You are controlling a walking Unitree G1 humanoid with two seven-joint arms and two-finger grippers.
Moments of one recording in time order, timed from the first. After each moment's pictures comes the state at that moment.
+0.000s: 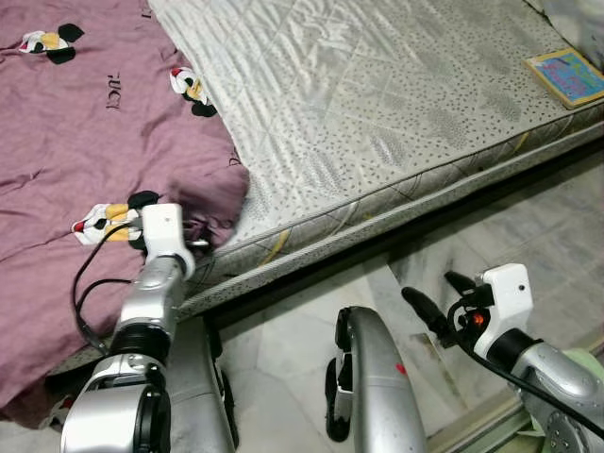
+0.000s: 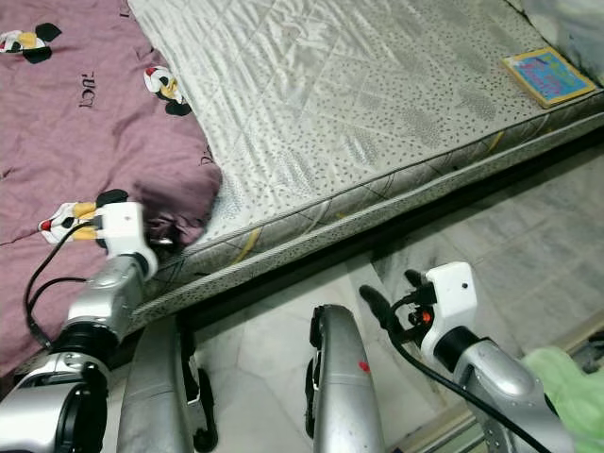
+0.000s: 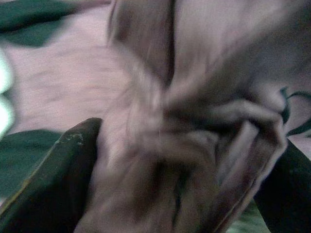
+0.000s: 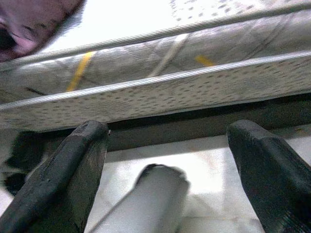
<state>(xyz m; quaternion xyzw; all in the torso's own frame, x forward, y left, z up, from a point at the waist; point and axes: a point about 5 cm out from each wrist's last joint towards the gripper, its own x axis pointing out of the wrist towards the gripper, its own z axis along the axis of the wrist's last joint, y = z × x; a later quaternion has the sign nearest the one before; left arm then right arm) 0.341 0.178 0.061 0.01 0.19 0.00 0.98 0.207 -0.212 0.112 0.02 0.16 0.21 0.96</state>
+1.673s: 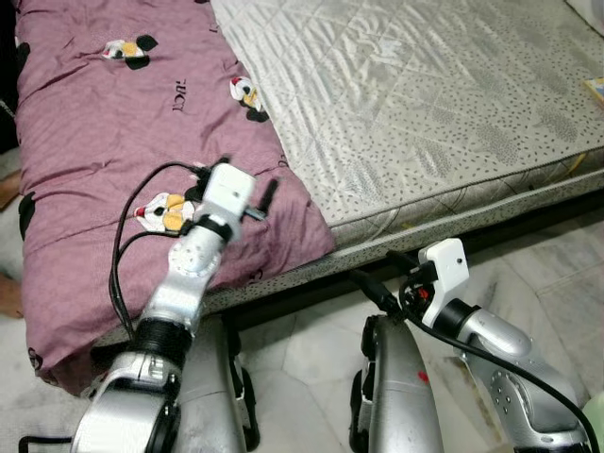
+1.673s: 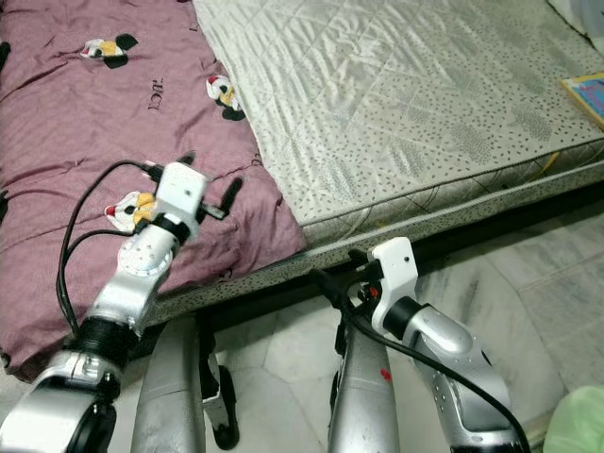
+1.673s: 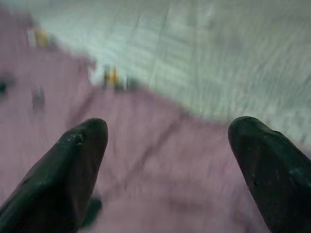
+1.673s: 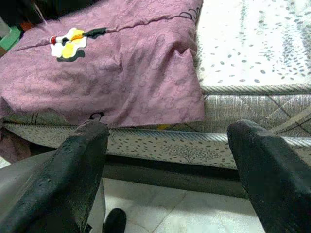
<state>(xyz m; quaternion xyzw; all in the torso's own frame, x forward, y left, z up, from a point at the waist) 0.355 0.133 0.122 0.14 -0.01 -0.15 0.98 0.241 -0.165 0.108 0.04 0.13 0.30 0.94</state>
